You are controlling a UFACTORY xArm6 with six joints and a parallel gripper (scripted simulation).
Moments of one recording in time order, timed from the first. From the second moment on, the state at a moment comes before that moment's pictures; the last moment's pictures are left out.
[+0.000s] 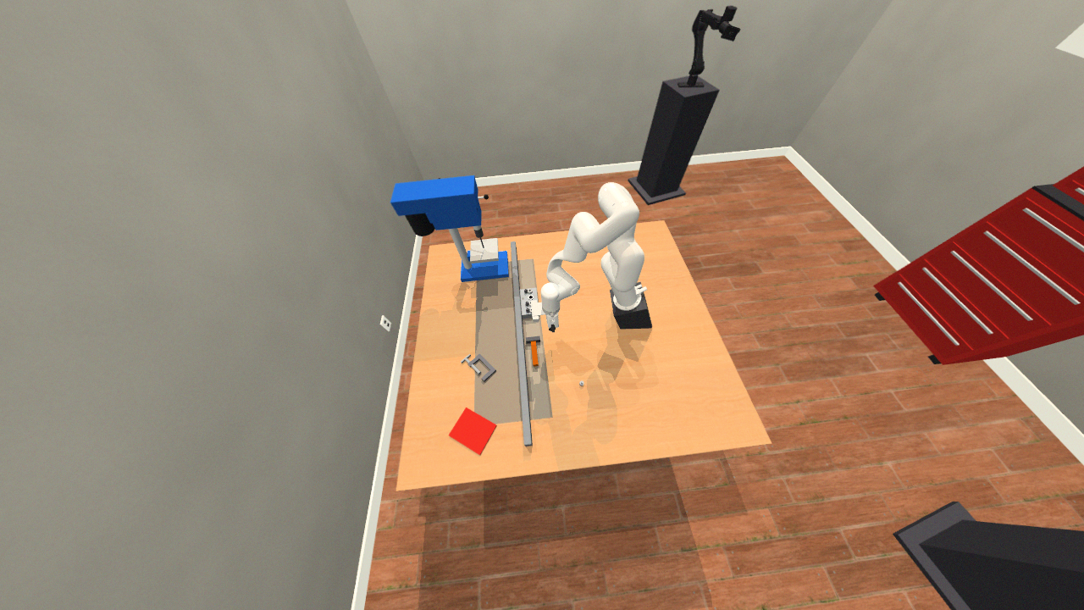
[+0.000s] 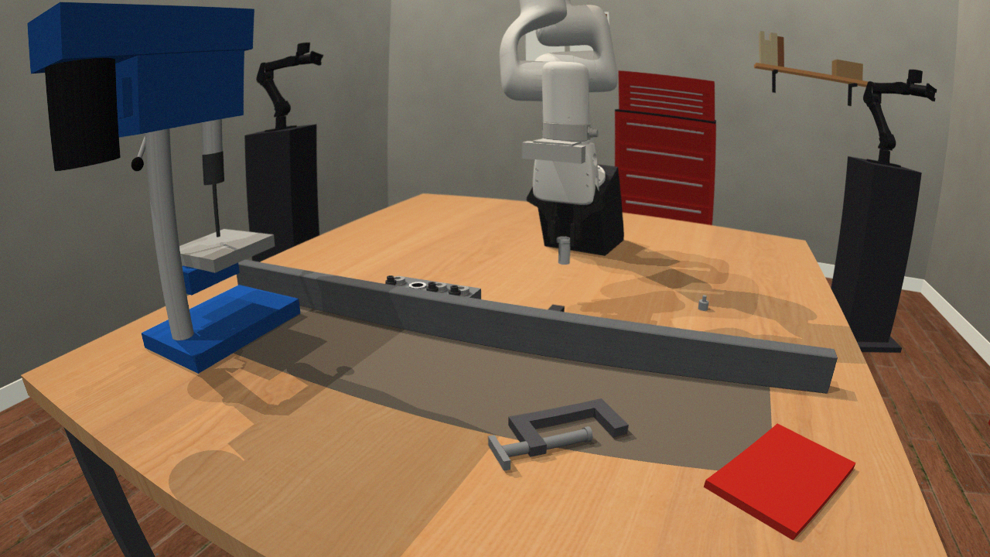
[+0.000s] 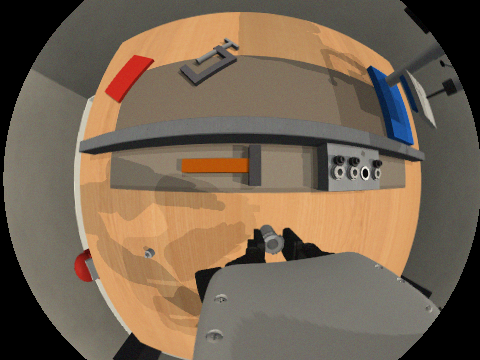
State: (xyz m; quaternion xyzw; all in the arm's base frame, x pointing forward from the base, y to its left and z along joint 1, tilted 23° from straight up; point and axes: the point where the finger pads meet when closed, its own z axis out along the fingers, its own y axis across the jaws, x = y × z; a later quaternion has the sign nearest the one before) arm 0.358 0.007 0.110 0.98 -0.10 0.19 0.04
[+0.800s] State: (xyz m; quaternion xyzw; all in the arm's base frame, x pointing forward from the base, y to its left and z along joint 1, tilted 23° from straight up) arm 0.362 -0.023 0.116 0.98 -0.10 0.19 0.04
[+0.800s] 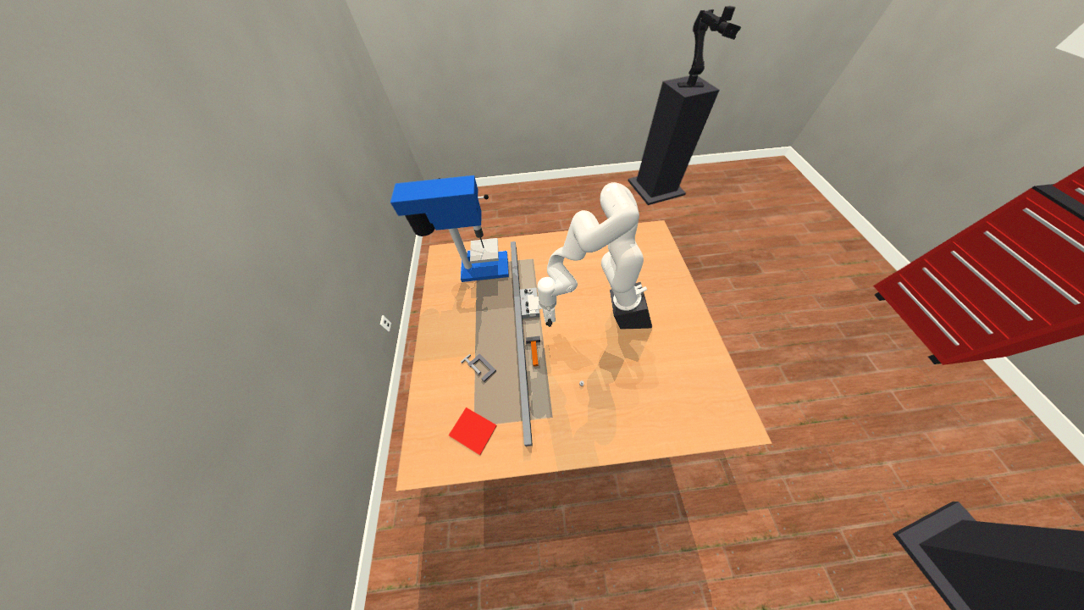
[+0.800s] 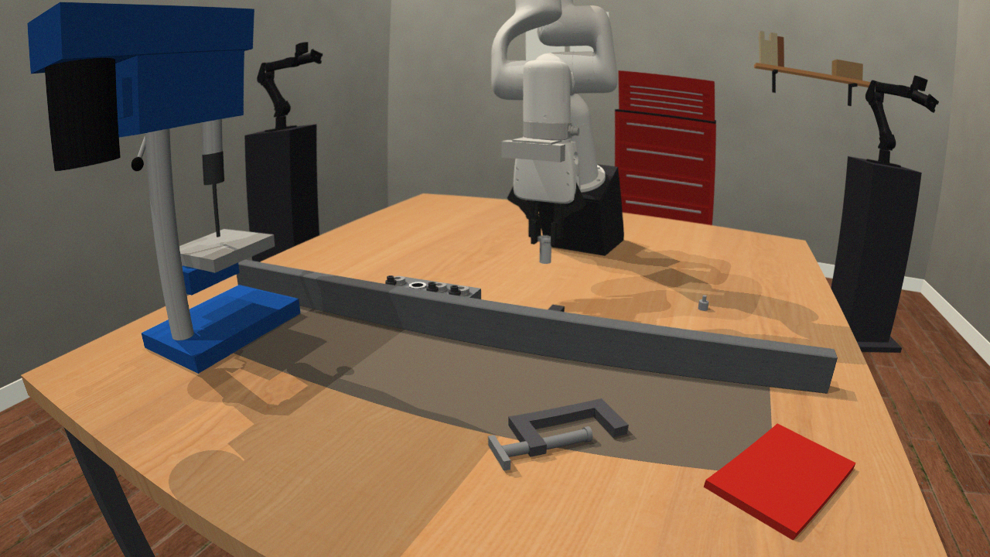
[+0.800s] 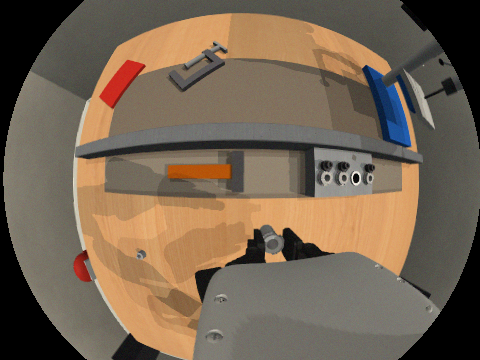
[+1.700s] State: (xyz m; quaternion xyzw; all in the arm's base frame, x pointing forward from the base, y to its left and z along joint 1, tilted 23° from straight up) arm 0.368 -0.076 0.126 0.98 -0.10 0.19 0.04
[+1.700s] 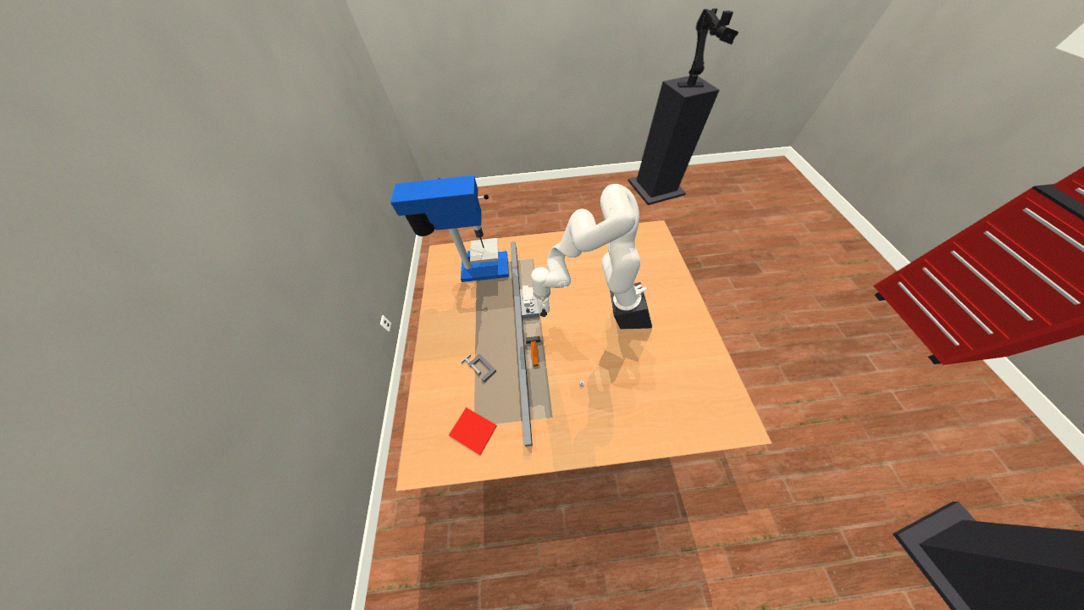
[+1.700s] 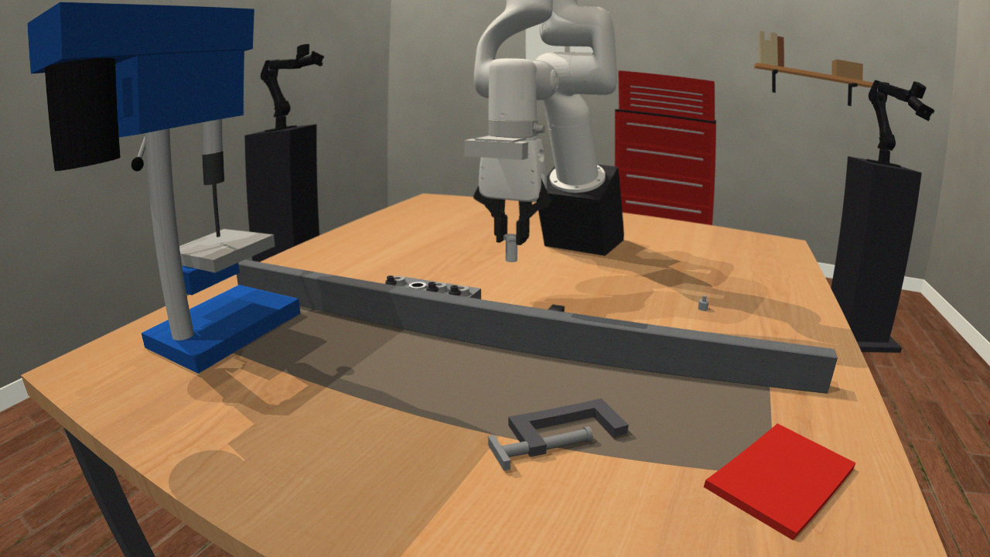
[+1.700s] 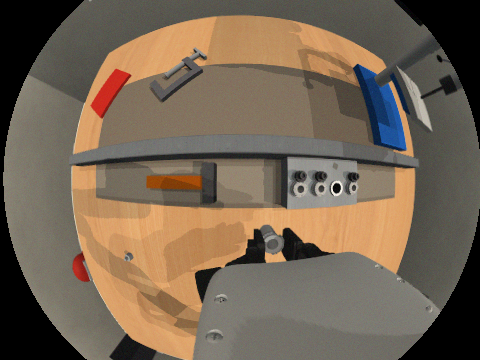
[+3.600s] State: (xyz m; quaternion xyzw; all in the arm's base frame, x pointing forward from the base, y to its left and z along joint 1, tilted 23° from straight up) arm 0.381 -0.177 0.146 0.98 -0.10 0.19 0.04
